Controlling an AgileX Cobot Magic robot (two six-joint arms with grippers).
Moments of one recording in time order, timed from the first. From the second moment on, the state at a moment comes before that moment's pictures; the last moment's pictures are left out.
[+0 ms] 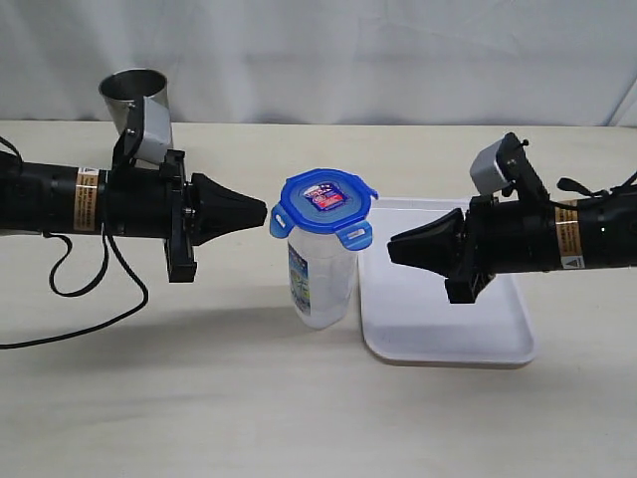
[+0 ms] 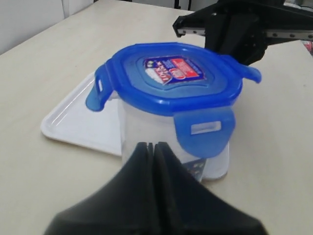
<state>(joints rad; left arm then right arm) -0.16 1.94 -0.91 1.44 -1.10 -0.72 0.02 1.77 -0.77 -1.57 -0.95 1.04</state>
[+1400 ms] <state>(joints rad) -0.17 2.06 -0.53 0.81 -1.21 -0.02 0.02 1.63 -0.77 -1.63 -0.77 1.13</state>
